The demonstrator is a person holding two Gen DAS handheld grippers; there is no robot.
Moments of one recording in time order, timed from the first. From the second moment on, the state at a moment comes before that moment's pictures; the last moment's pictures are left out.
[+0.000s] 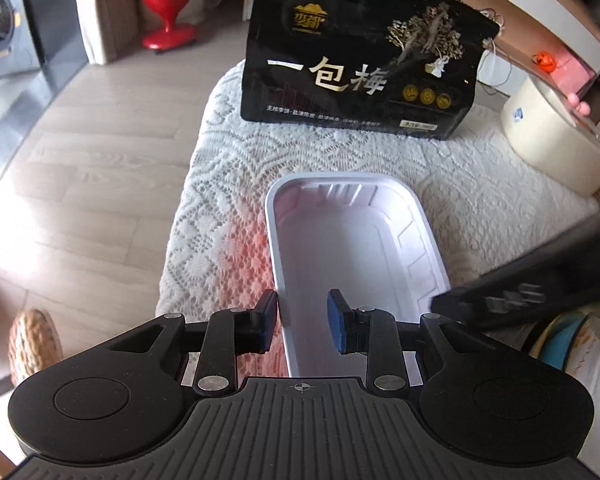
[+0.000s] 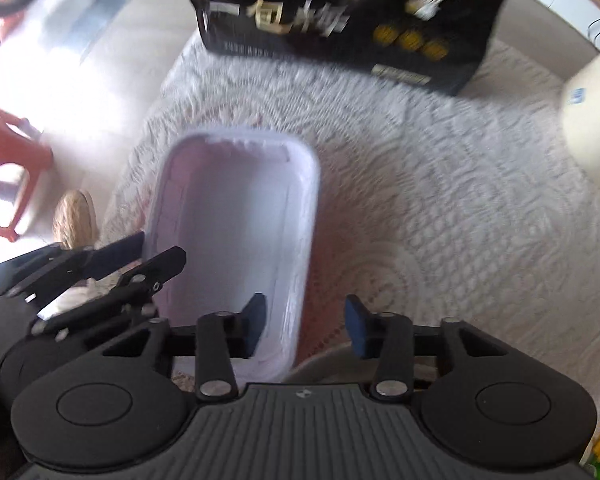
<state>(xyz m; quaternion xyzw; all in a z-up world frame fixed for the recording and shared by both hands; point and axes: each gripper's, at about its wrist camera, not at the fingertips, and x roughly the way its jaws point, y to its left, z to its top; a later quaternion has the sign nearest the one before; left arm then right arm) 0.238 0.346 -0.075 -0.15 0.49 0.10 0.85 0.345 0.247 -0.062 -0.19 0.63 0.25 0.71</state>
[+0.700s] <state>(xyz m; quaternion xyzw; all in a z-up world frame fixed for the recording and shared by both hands) 0.239 0.347 -0.078 -0.17 0.49 0.09 0.85 0.341 0.270 -0.085 -0.24 0.64 0.26 0.68</state>
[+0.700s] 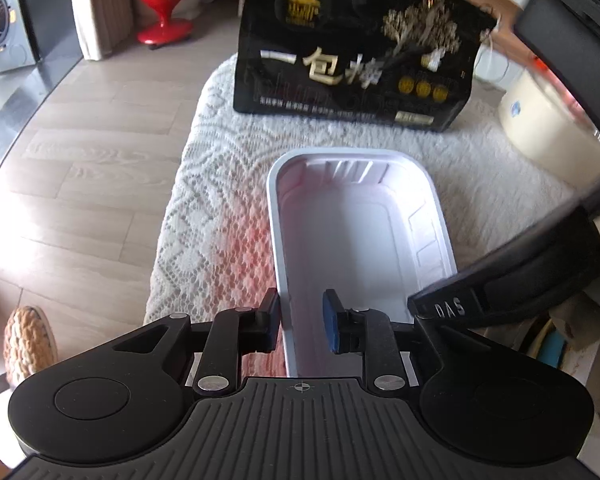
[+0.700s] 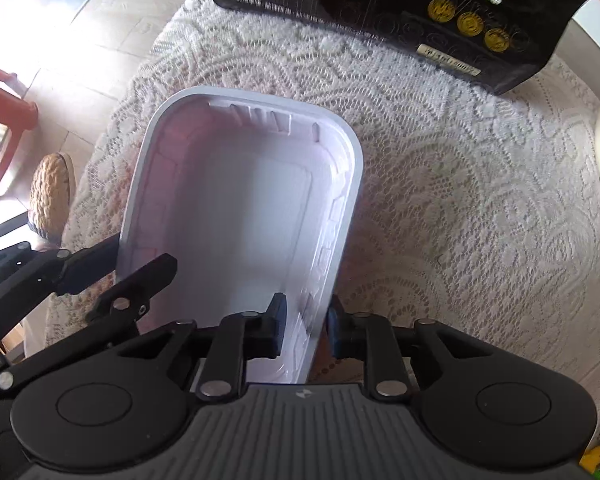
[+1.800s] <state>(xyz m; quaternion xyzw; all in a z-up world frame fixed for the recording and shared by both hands) 0.122 0.211 0.094 -0.14 0.34 -0.10 0.92 0.191 0.040 0.130 -0.10 0.44 0.29 0.84</state>
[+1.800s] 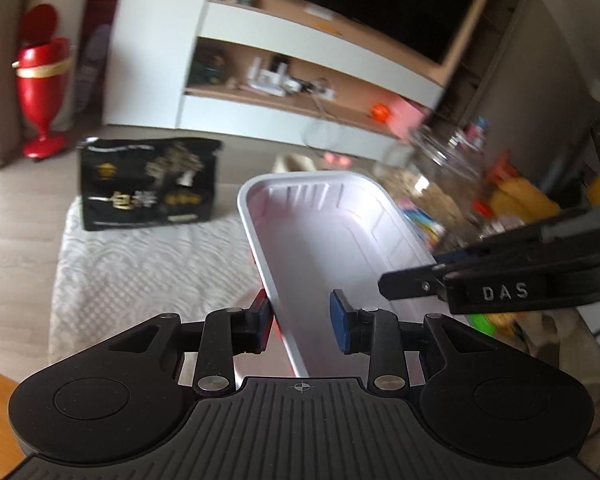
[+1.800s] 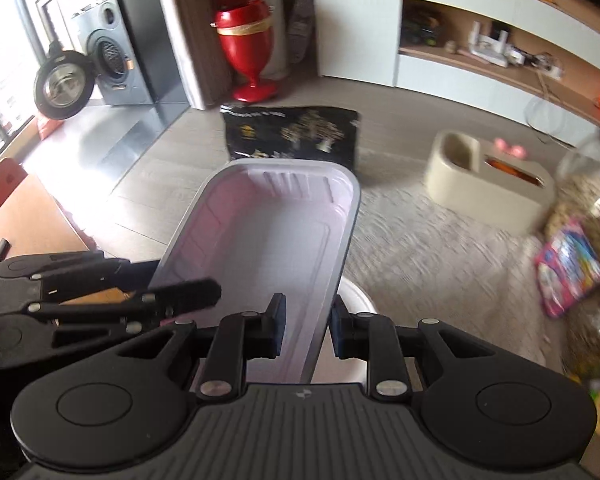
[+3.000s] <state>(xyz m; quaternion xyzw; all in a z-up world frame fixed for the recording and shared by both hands) 0.174 0.225 0.010 -0.15 0.39 -0.09 0.91 0.183 0.016 0.012 0.06 0.32 0.26 0.91</state>
